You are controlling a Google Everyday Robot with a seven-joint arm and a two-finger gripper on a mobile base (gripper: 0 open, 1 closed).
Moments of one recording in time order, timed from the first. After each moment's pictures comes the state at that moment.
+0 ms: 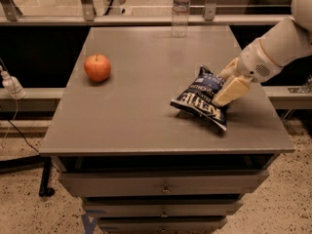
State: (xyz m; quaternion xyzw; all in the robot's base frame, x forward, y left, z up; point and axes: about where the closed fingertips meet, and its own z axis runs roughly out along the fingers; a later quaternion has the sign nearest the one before) arm 0.561 -0.189 0.854 -0.57 0.77 0.15 0.24
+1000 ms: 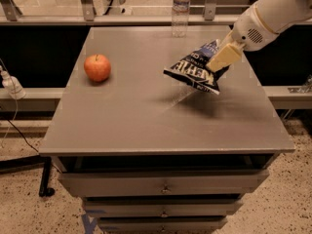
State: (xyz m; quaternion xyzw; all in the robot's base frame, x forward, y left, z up) arm 0.608 -0.175 0.920 -0.51 0.81 0.10 0.28
